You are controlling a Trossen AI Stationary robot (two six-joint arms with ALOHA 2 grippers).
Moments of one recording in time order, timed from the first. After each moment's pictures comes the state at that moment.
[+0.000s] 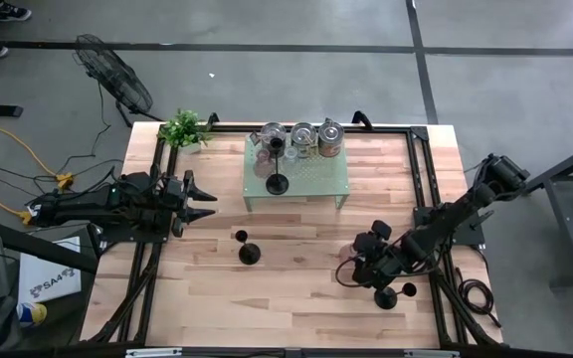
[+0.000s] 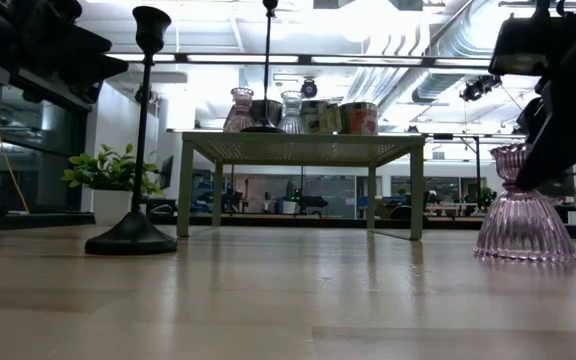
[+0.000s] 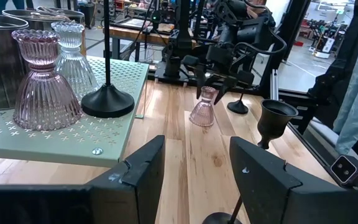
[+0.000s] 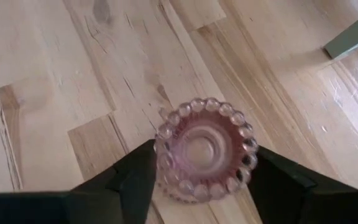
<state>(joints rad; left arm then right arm) 0.05 0.12 0.25 -0.19 0.09 -0.15 0.64 1.43 0.72 -0.51 0.52 1.02</state>
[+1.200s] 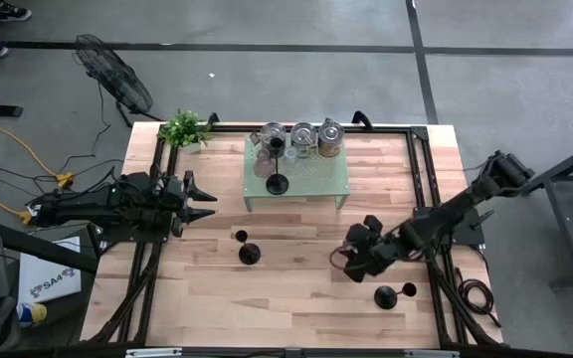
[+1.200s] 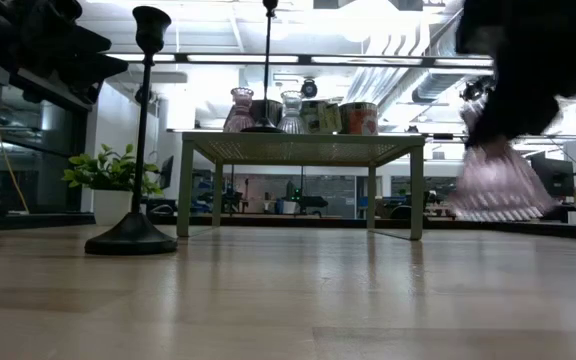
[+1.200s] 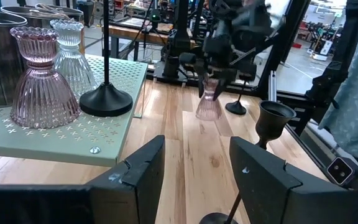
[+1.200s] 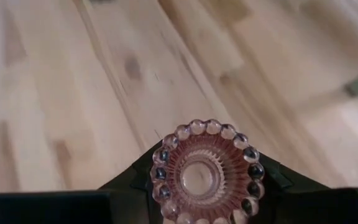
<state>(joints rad) 0.05 0.12 0.25 -0.19 0.09 -0.16 0.54 1.37 0.74 -0.38 0.47 0.95</state>
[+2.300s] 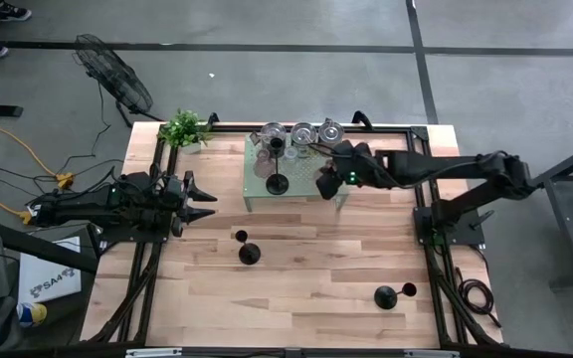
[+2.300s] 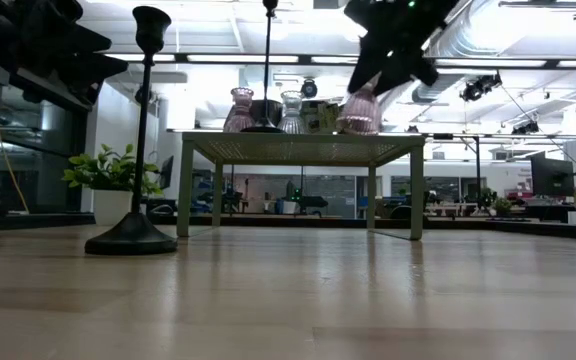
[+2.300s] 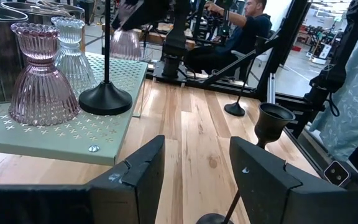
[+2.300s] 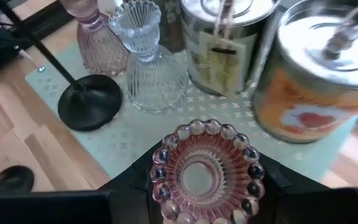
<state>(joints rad) 0.05 0.12 0.25 -0.19 0.09 -0.19 -0.10 1.35 1.13 -0.56 0.41 0.59</state>
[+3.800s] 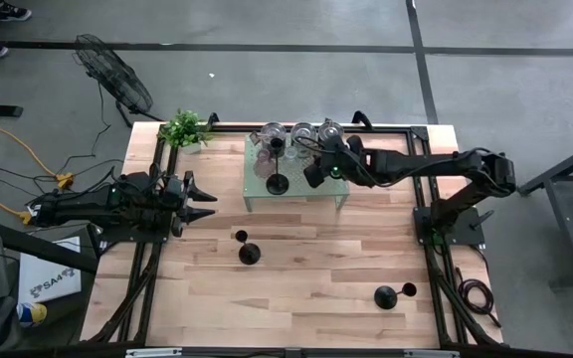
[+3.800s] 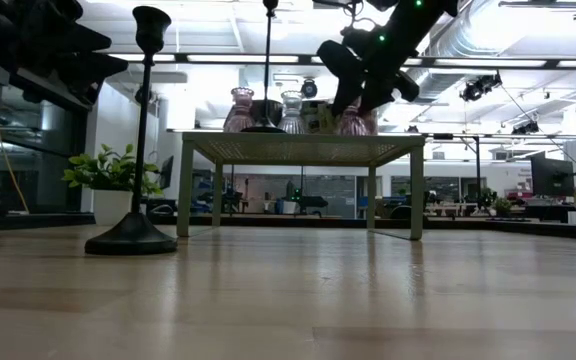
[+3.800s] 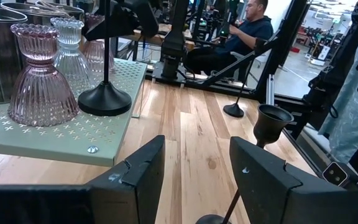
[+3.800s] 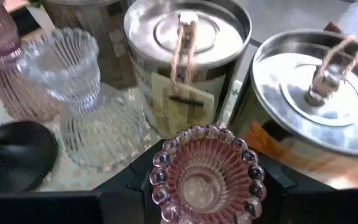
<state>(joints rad) 0.05 0.12 0.25 -0.18 0.10 -0.19 -0.17 1.50 1.13 -0.40 0.57 0.52</state>
